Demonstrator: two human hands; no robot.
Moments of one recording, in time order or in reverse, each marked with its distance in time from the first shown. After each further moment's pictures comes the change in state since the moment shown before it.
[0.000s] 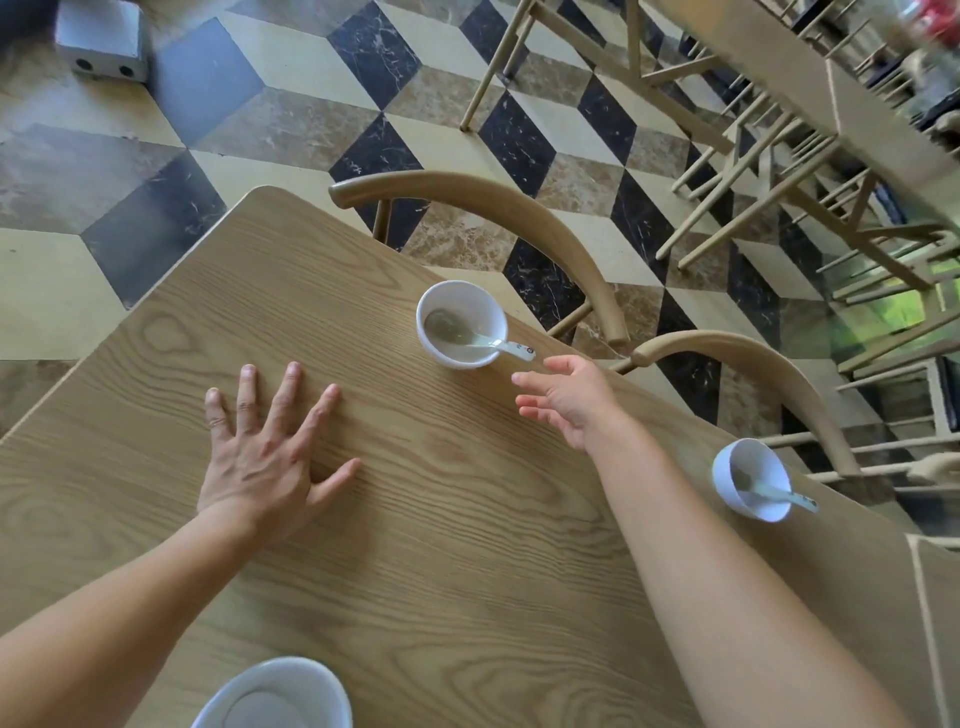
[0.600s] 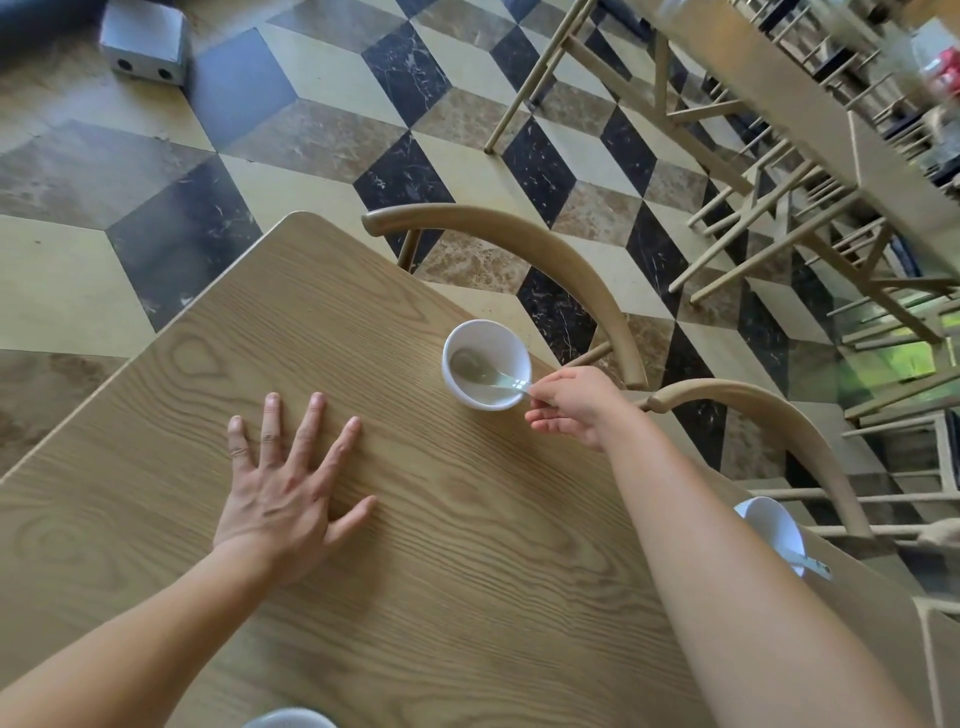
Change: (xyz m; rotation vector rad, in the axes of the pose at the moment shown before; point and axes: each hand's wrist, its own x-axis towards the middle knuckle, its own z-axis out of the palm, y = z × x) left_hand 0.001 0.002 -0.009 -0.037 -0.041 0.038; right_hand 0.026 -0.048 0.021 -0.310 -0.100 0.037
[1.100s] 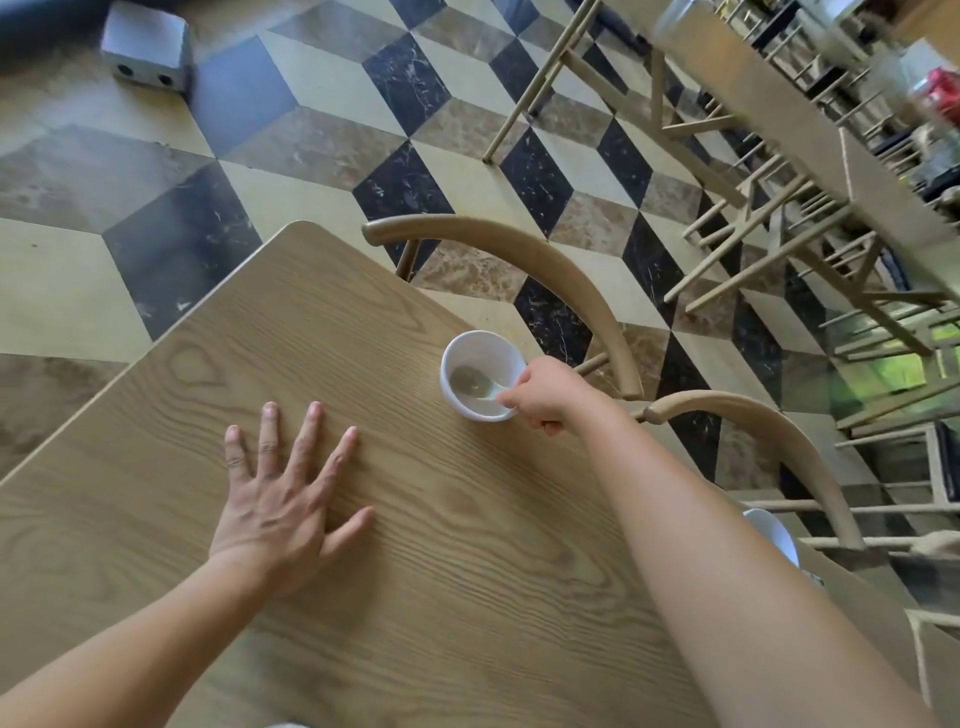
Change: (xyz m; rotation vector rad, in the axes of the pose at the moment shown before) left_hand 0.001 0.003 -0.005 0.004 -0.008 0.002; right_hand -0.006 -0.034 0.024 -0.778 -0.012 -0.120
